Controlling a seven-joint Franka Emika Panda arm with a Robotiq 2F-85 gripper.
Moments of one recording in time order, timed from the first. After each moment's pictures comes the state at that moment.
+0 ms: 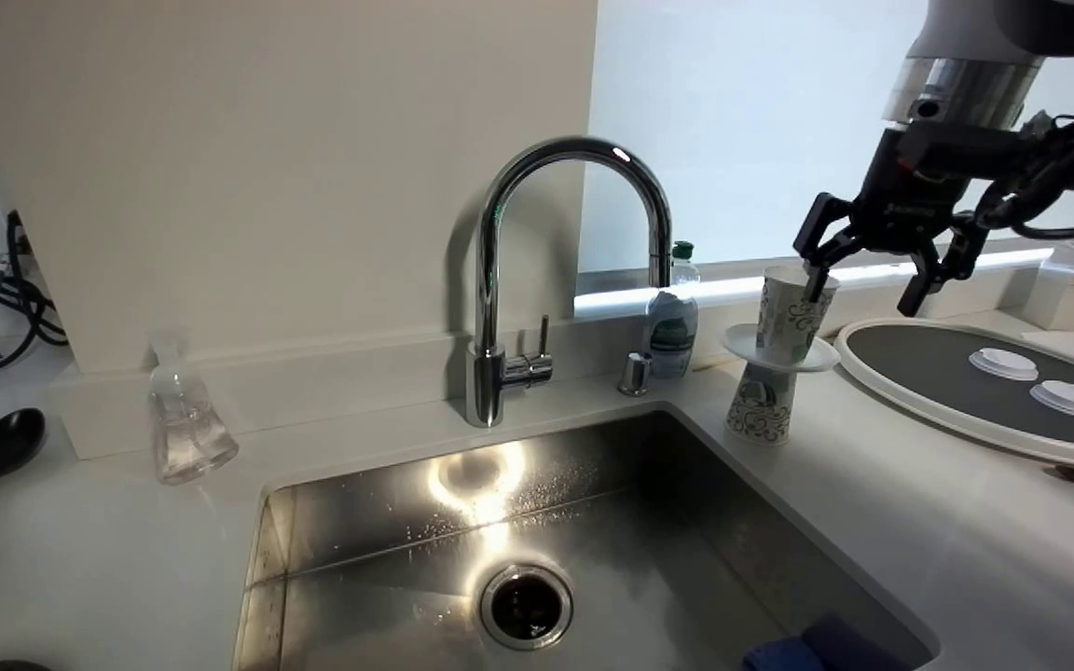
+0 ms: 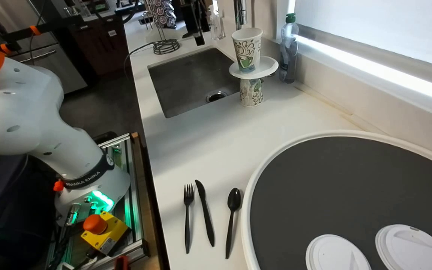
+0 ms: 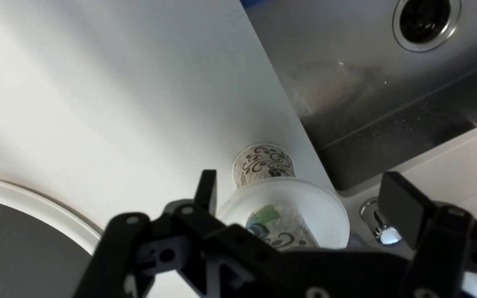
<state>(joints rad) -0.01 -0.45 0.18 -2.38 0.06 2.06 0.65</state>
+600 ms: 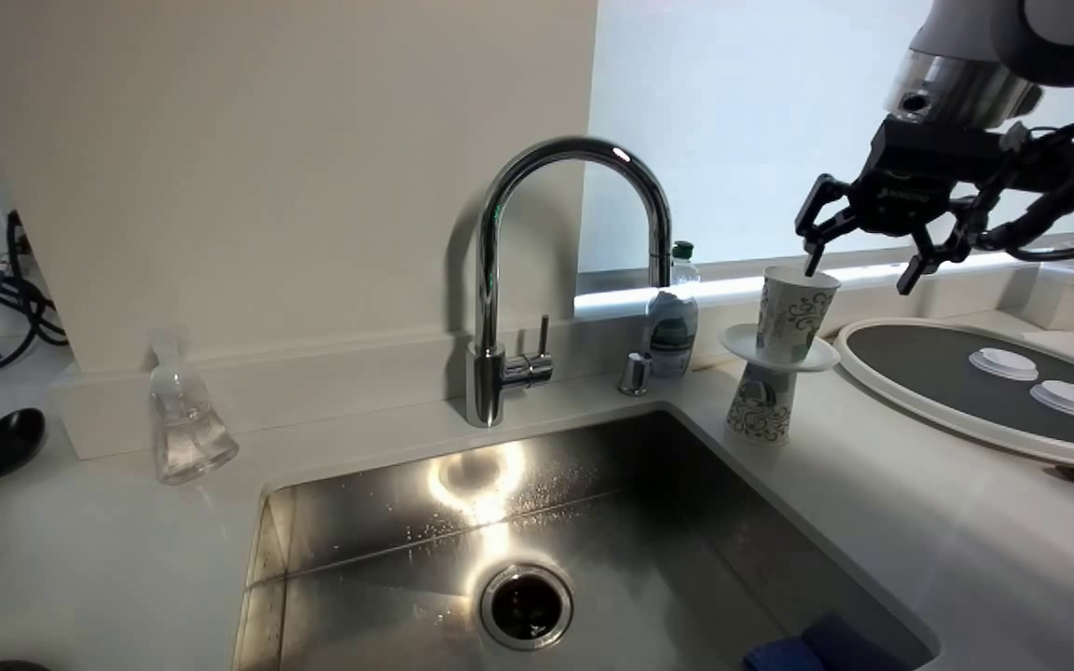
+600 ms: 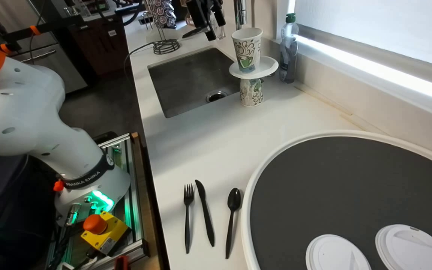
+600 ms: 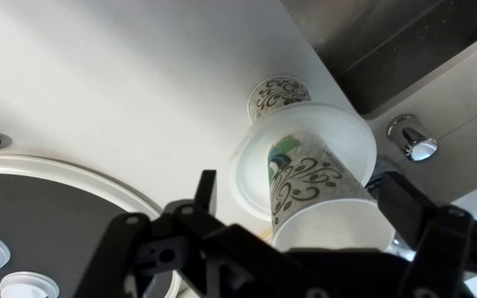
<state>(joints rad) -0.07 -0.45 0.20 -2.39 -0.07 2.17 0.87</state>
